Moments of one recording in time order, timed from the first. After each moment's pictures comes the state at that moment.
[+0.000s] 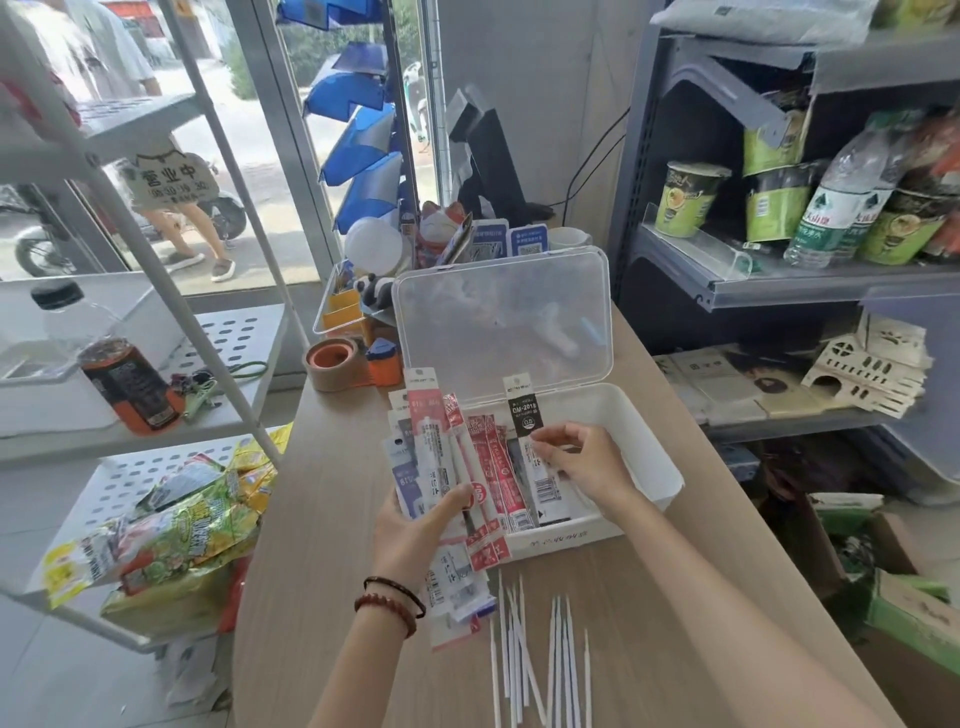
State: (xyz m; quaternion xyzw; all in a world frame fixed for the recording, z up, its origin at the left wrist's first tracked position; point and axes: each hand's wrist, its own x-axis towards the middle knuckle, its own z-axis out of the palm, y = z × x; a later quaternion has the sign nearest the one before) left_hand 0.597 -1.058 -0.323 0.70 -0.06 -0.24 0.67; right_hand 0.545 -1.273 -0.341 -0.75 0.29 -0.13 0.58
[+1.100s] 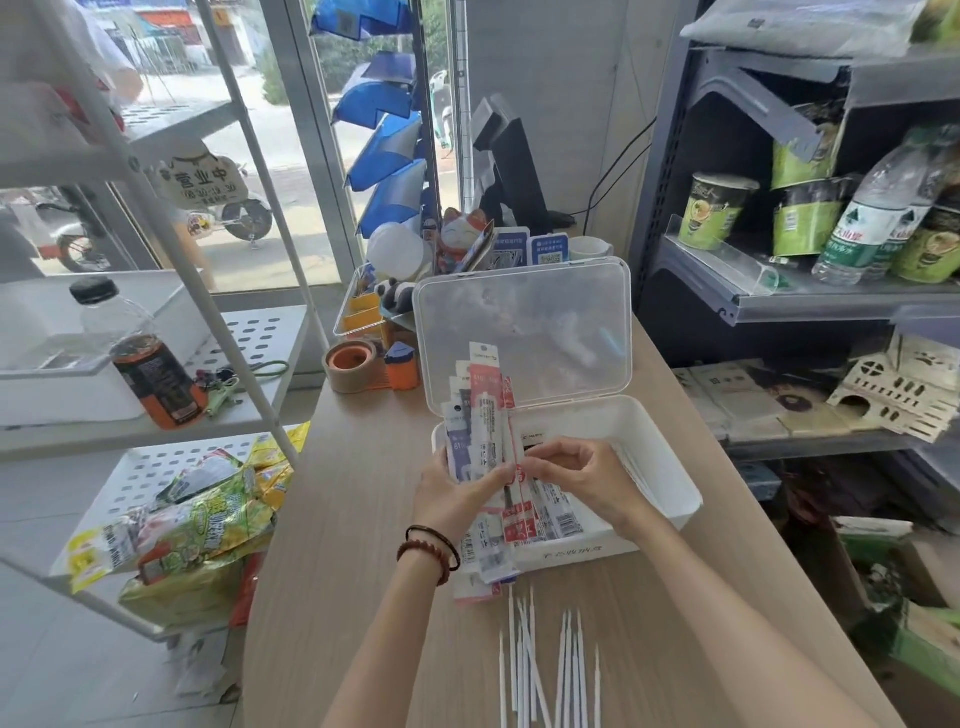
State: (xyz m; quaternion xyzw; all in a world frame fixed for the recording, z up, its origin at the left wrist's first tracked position) left_hand 0.616 -1.094 -0.312 0.71 -0.14 -0.23 0.65; right_hand 0.540 -1.263 -0.328 -0.75 0.14 -0.11 0.64
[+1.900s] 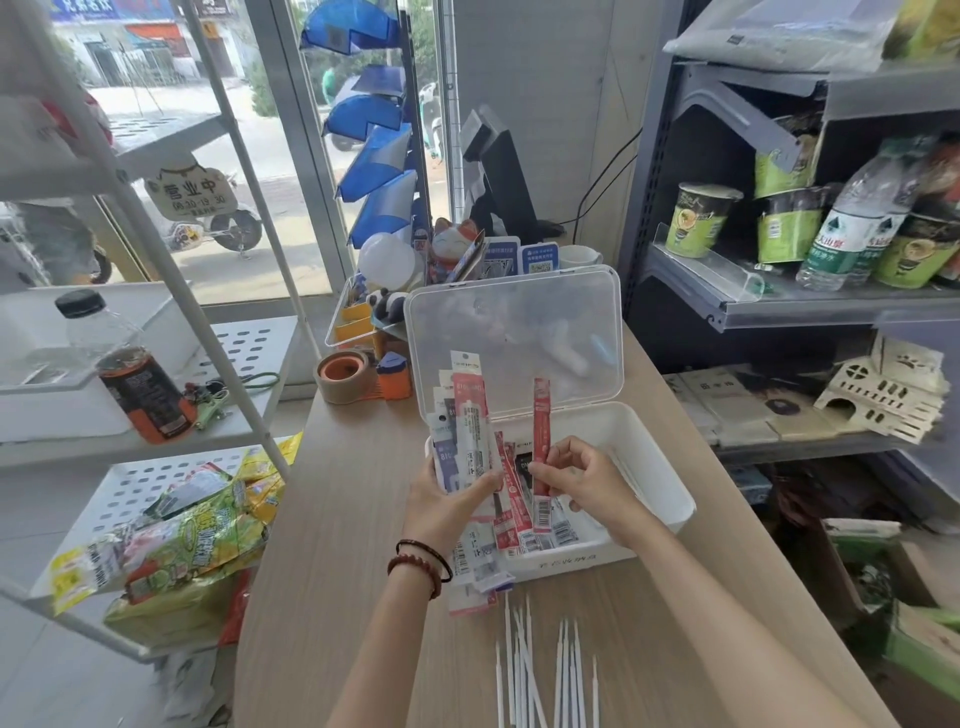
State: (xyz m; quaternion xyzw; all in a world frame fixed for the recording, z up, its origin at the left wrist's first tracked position) left_hand 0.618 -1.091 -0.315 0.72 -0.14 -0.21 0.65; right_hand 0.542 -1.271 -0.335 -0.74 0.23 -0.09 0.62
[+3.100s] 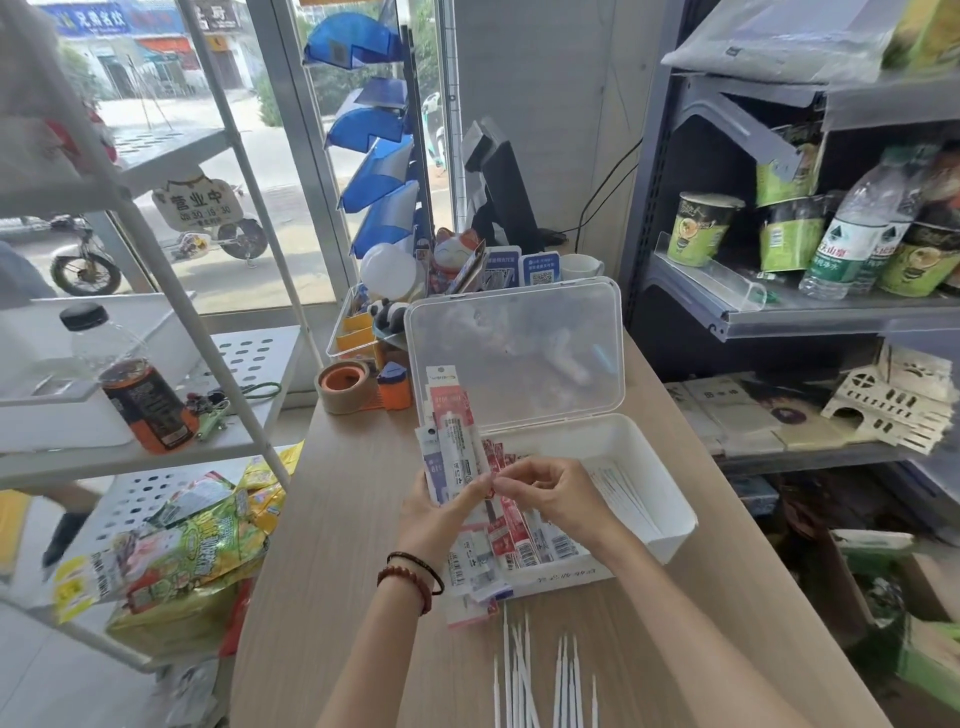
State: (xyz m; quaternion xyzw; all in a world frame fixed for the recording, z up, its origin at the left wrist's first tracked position) left_hand 0.627 -1.091 -0.319 0.70 -0.11 -0.24 0.66; right_hand 0.549 -1.245 -0.320 -0.74 0.13 -0.09 0.65
